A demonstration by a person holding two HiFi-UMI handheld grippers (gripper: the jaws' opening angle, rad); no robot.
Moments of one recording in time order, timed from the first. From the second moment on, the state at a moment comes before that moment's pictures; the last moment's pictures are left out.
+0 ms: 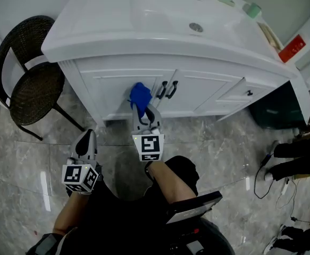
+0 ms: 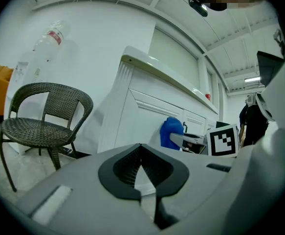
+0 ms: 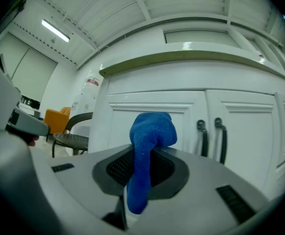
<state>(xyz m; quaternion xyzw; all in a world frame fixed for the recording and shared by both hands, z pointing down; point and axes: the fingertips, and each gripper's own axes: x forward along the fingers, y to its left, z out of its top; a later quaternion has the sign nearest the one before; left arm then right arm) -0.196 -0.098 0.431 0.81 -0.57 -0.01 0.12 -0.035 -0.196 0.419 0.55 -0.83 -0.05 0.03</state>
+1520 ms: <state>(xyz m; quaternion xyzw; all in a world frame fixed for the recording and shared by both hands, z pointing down) -0.162 -0.106 0.439 0.84 -0.53 -0.01 0.13 0.091 -0.211 0.547 0.66 -0.74 0.10 0.11</state>
